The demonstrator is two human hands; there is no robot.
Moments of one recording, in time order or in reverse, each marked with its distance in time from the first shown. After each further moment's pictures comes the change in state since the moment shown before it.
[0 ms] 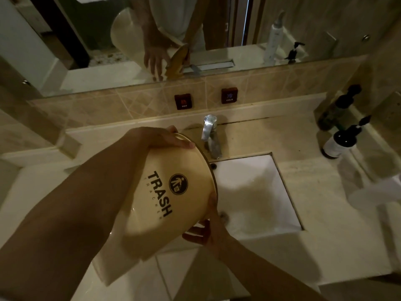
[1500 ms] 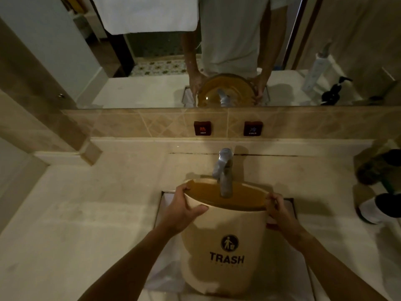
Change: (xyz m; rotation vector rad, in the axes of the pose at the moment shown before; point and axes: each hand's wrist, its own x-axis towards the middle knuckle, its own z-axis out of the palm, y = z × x) left_hand 0.028 -0.045 0.135 -0.509 0.388 0.043; right_hand 0.032 -0.218 -0.087 -0.747 0.099 -0.400
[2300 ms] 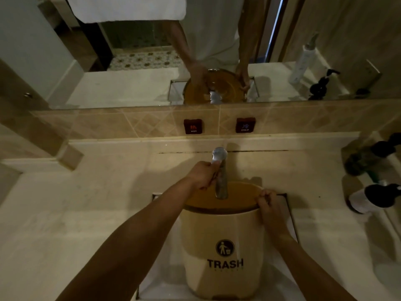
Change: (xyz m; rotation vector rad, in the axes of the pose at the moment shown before) left_hand 0.077 0.108 0.009 -0.069 -0.286 -0.140; right_hand 0.003 -0.007 0.039 0.002 0.329 -0.166
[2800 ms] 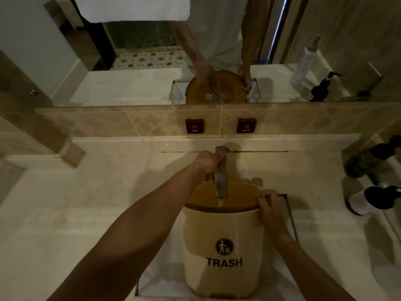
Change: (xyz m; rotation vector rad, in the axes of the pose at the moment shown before) left_hand 0.010 0.028 0.000 -0.077 0.067 -0.127; right_hand 0.000 0.003 -0.002 0.019 -0.006 -0.031
